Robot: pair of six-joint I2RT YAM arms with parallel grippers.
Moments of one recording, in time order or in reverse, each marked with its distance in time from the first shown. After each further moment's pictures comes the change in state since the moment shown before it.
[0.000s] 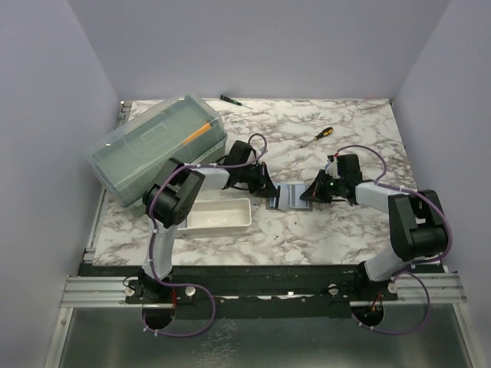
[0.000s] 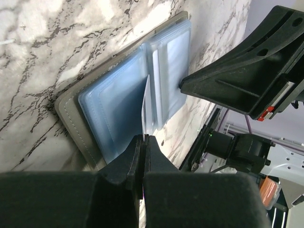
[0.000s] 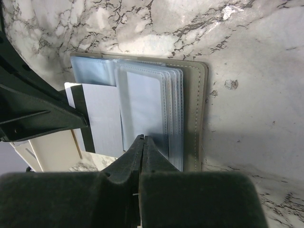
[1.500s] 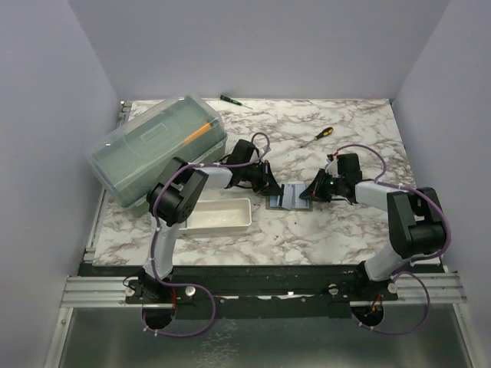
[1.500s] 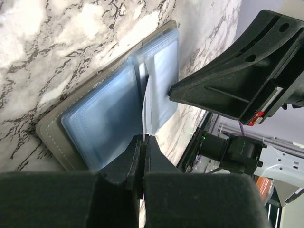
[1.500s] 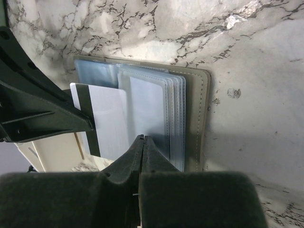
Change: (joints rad) left arm -0.012 0.032 0.026 0.049 0.021 -0.045; right arm -0.007 0.023 0.007 0.019 -0.023 -0.003
